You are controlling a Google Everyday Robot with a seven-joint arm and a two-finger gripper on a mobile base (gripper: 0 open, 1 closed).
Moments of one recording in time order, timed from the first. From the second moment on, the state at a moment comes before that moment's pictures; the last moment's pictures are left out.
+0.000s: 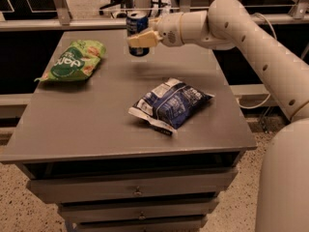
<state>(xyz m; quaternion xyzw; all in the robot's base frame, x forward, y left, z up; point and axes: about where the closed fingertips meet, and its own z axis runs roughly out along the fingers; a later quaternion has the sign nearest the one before) 0.750 0.024 0.935 -0.45 0.64 0.32 0.53</state>
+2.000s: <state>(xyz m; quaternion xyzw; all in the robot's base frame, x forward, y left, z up) 0.735 0.138 0.888 -0.49 0.60 0.36 0.52</state>
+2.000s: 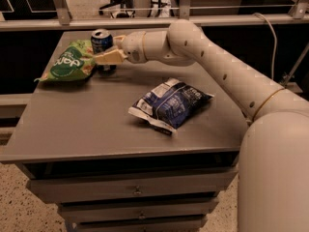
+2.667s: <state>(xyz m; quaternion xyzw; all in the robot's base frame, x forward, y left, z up) 0.722 0.149 0.888 -0.52 0.56 0.37 0.53</state>
